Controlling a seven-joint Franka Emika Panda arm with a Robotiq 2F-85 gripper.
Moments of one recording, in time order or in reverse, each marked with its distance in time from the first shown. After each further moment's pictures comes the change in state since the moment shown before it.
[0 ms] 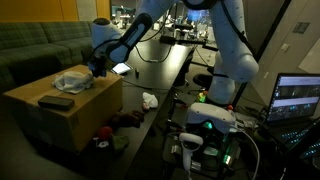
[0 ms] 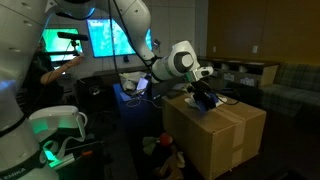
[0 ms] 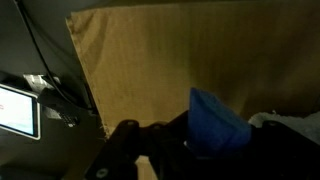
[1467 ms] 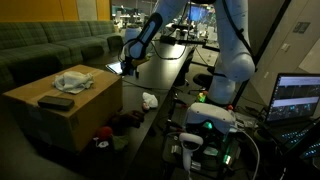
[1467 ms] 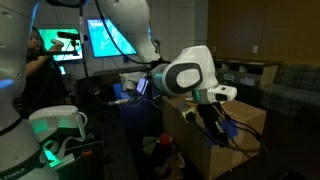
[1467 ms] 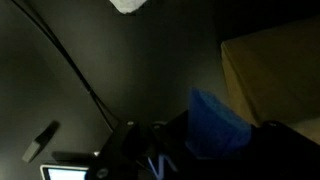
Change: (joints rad) arm -0.152 -0.121 -0.116 -0.283 0.244 0.099 -0.180
